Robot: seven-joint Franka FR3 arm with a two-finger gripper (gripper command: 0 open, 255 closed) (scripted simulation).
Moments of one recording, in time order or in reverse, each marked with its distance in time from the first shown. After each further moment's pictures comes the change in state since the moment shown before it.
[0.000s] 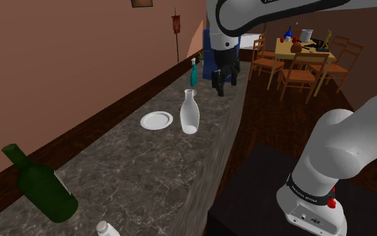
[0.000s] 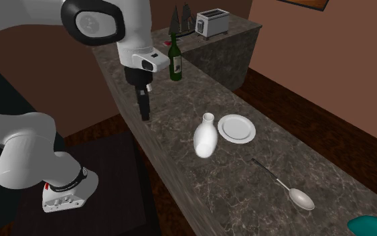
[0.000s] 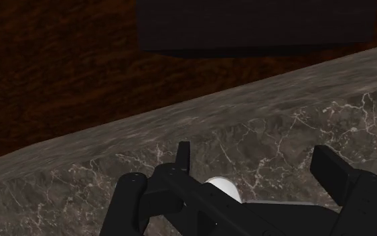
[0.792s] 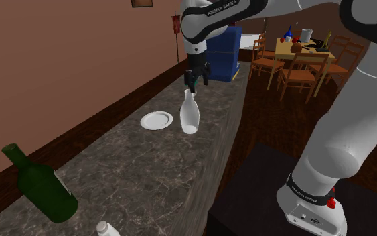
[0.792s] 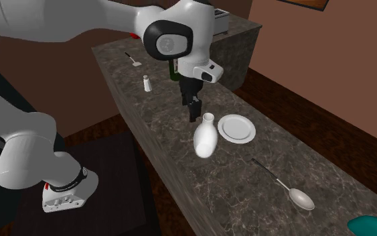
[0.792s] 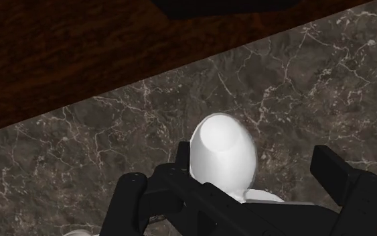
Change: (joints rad) arm -0.023 0.455 -0.058 0.326 0.052 0.164 -0.055
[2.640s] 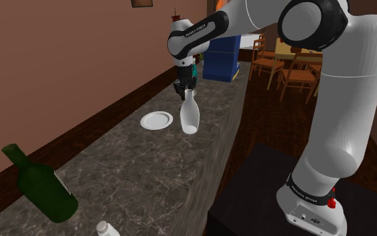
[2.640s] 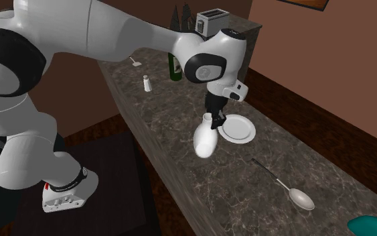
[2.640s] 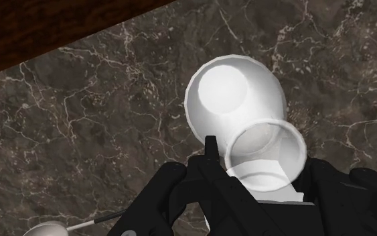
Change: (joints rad) arm -0.024 0.316 -0.018 0.212 0.063 0.122 -0.048
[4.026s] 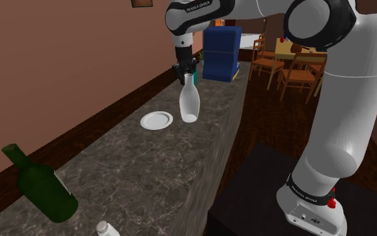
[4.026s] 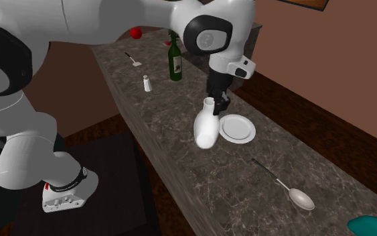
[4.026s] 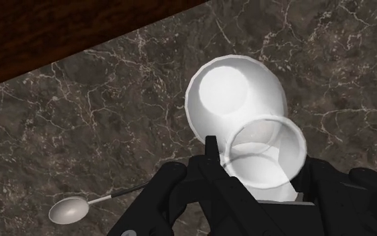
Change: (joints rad) arm 0.000 -0.037 -0.001 0.163 -0.002 -0.200 0.000
